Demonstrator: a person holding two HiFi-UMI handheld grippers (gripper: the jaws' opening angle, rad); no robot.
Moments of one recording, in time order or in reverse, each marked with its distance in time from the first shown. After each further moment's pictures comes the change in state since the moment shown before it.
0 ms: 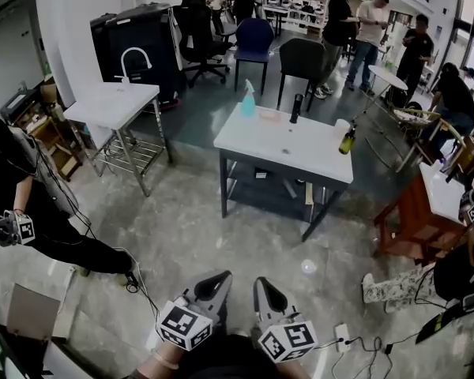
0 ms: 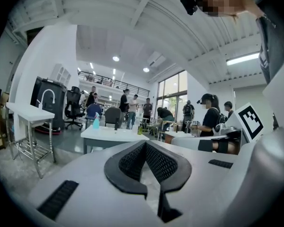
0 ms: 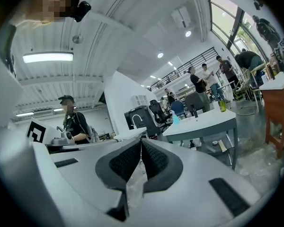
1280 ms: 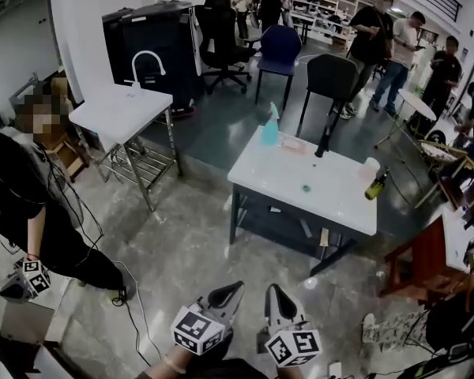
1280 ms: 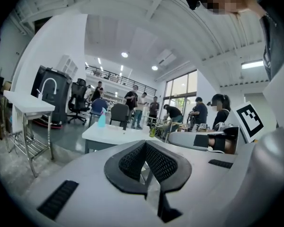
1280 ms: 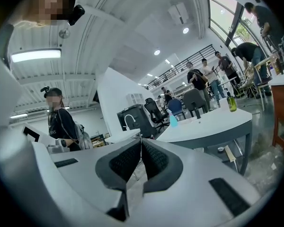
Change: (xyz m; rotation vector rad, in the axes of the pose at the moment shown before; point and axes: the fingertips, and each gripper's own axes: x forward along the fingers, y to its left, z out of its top) left arm 0.136 0.128 0.022 -0.086 0.021 0.035; right arm 0.174 -0.090 0.040 0.030 0.023 -0.031
